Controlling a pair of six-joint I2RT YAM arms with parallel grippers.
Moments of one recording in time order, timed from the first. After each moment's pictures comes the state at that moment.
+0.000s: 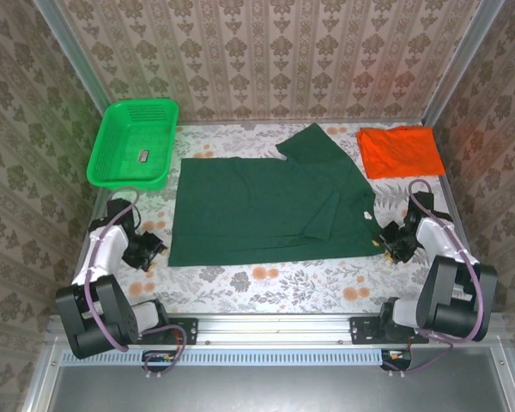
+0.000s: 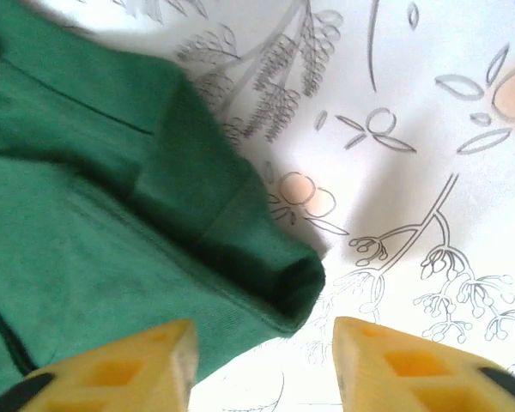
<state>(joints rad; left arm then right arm) 0.22 1.20 0.73 -0.97 0.18 -0.63 -0.32 1.29 0.69 -0.79 -0.23 0.59</state>
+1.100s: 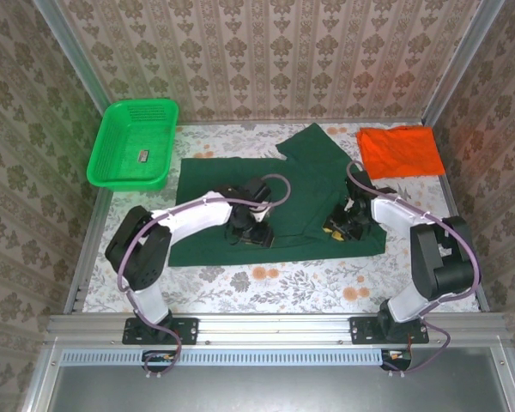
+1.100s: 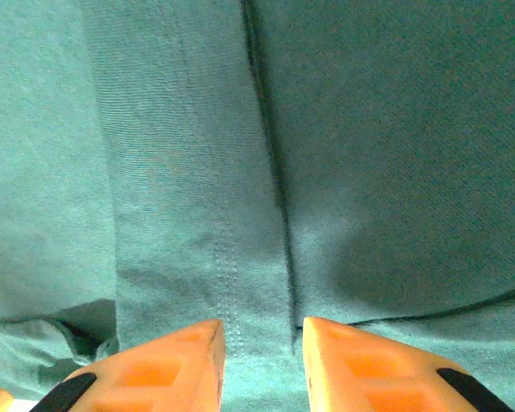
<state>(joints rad) -0.80 1.75 1.18 -0.78 0.27 -0.39 0.17 1.58 0.89 -0.63 -0.35 0.75</state>
